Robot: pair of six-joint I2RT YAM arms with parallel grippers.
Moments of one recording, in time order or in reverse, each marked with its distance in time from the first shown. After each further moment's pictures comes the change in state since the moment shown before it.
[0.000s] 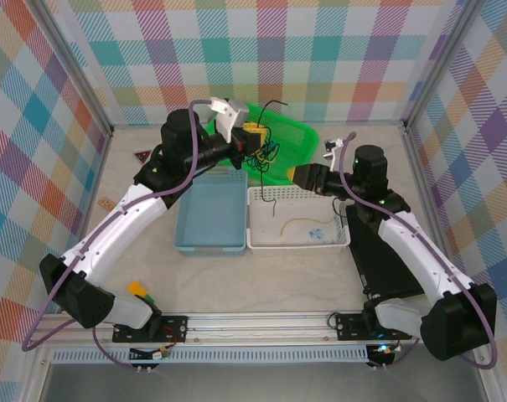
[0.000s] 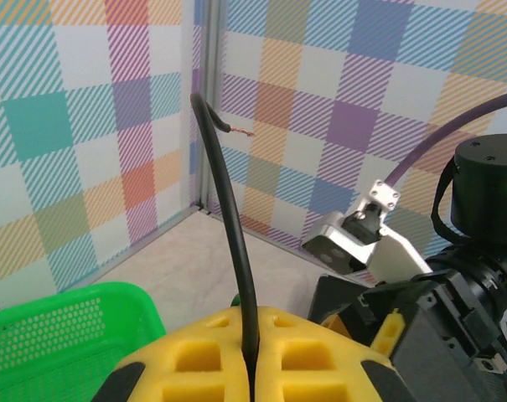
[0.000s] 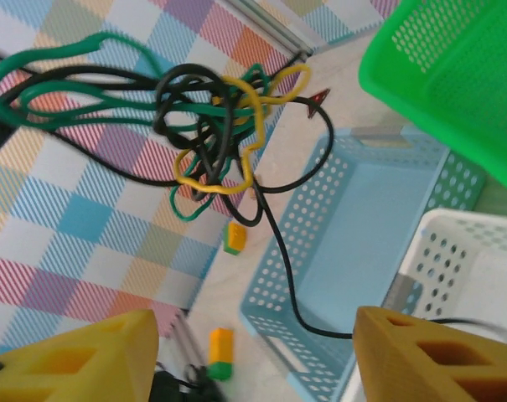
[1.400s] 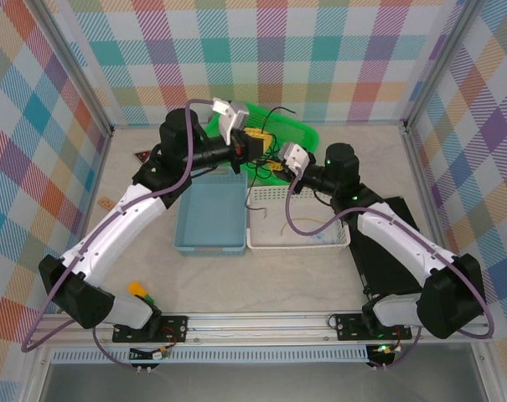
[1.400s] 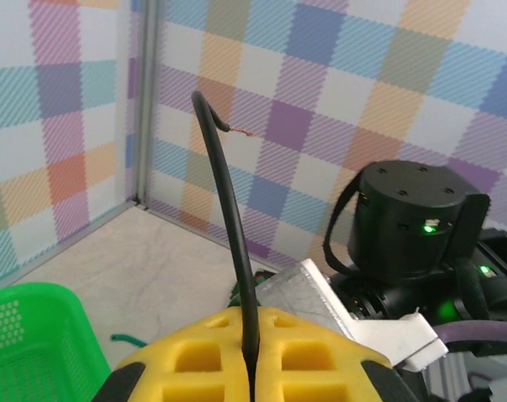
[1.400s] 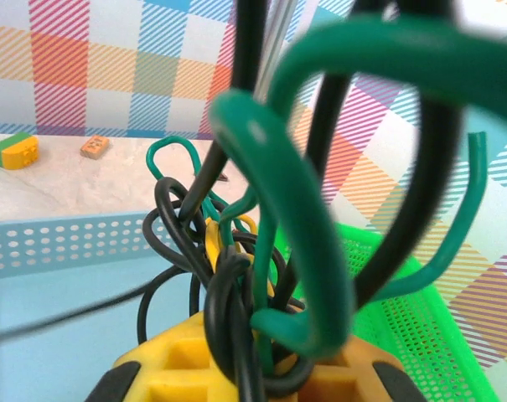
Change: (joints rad) left arm 0.002 -0.010 -0.003 0.002 0.121 -0.098; right arm 0.187 0.148 0.045 0.235 0.290 -1.103
